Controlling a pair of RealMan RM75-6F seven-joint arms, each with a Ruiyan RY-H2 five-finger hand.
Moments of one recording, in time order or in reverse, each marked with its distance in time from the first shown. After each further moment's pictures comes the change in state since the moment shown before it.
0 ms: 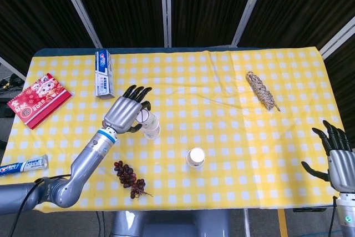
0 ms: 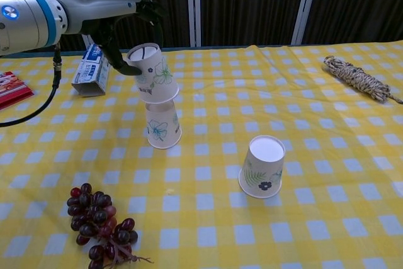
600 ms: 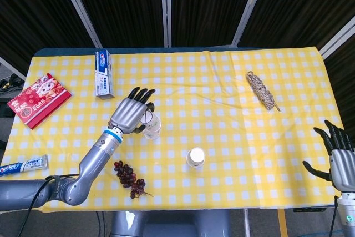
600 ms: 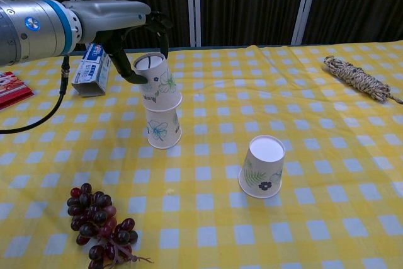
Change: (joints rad) left arm -0.066 -0.033 0.038 0.025 -0.084 0.021 0.034; right arm 0.000 0.003 0.003 0.001 0.007 -0.006 0.003
